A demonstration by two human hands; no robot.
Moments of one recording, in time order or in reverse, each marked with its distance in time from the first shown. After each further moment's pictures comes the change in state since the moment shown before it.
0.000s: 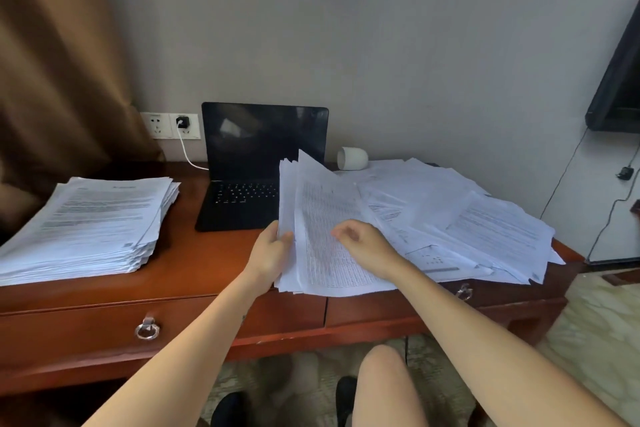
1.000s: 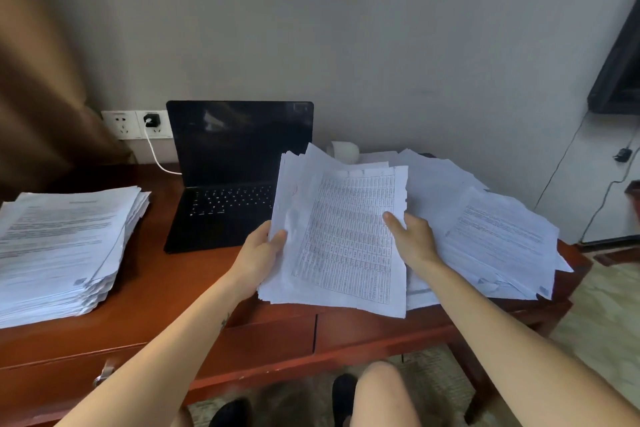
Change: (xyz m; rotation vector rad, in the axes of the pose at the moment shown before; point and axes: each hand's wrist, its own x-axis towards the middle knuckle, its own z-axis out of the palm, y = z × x) left_hand 0.052 0.010 0.005 -0.068 -0.128 -0.117; right_hand 0.045 0.068 -0.071 0.161 0.462 0.170
